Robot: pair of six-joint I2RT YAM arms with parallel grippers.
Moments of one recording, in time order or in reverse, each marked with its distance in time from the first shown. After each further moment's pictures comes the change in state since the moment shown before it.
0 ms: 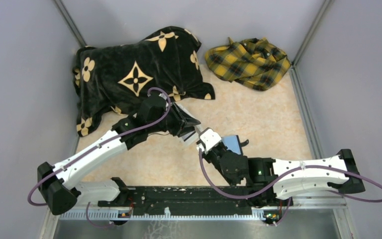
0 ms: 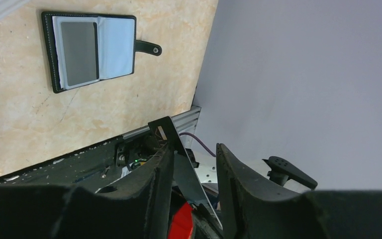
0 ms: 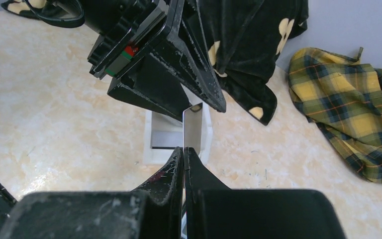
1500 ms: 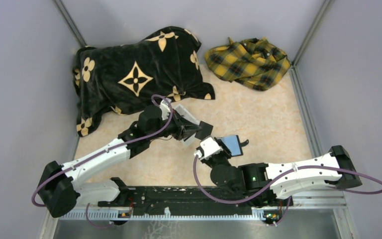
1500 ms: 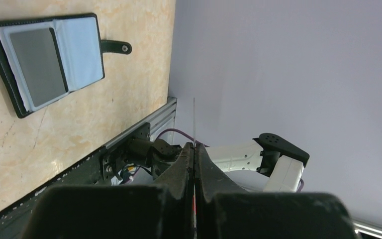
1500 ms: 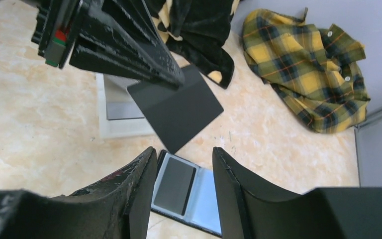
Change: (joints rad) left arm 0.034 -0.019 -0.284 0.465 0.155 -0.006; right arm 0.098 0.055 -0.048 -0.064 0.305 0.050
